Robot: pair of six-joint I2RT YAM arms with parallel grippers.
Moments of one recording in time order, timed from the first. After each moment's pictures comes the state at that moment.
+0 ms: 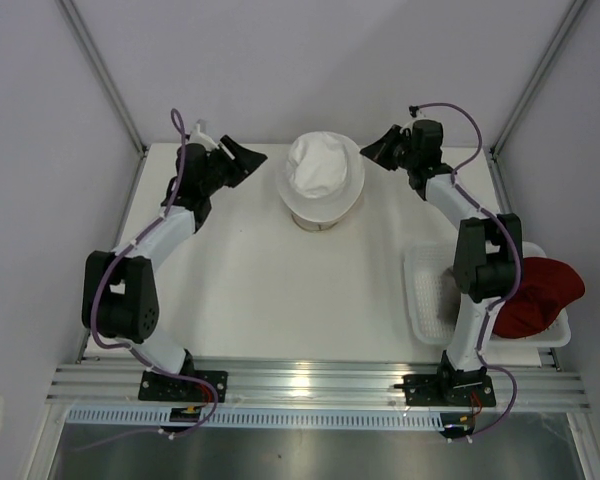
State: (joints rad) left arm -0.17 1.61 1.13 0.26 0.32 -0.83; right arm 0.17 1.96 1.53 0.13 -0.41 0.70
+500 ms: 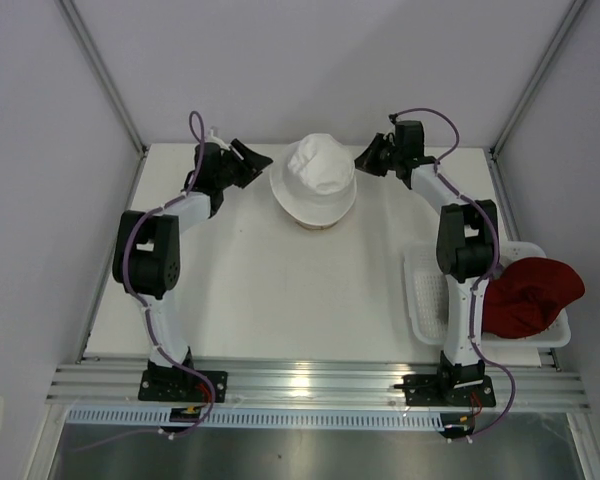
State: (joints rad) left arm -0.14 1.96 1.31 0.34 0.34 -0.90; right arm 0.18 2.22 1.82 -0.12 -0.44 0.63
